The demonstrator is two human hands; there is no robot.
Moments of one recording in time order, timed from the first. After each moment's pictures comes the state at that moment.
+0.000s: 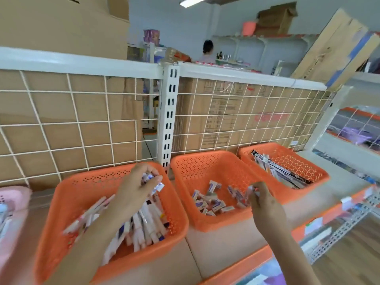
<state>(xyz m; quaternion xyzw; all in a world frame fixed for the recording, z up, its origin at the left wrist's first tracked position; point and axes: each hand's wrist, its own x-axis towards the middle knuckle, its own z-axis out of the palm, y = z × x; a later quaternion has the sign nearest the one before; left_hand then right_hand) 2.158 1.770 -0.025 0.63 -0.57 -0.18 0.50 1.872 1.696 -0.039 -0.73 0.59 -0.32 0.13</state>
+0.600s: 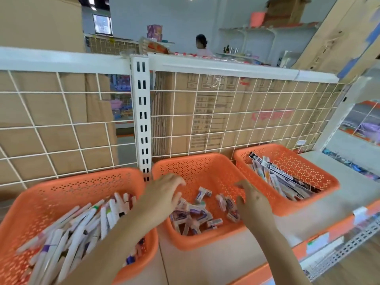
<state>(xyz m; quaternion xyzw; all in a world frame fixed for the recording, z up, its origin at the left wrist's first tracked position) 2.074 1.694 -0.033 0.67 -0.70 -0.04 0.25 1.857 1.618 -0.051 -0.77 0.57 -0.26 0.09</state>
